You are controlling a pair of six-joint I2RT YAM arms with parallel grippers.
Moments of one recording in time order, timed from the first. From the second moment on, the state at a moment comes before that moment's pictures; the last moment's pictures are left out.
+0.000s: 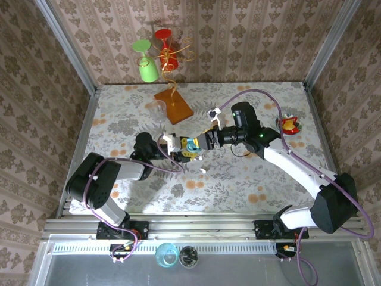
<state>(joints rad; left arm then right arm) -0.52 1.61 0.52 1.14 1.06 0.09 0.52 1.36 1.09 -0.26 -0.71 0.29</state>
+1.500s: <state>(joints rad) -0.59 1.62 0.58 1.18 0.80 0.03 0.40 1.47 0.80 0.41 -0.92 1.16</state>
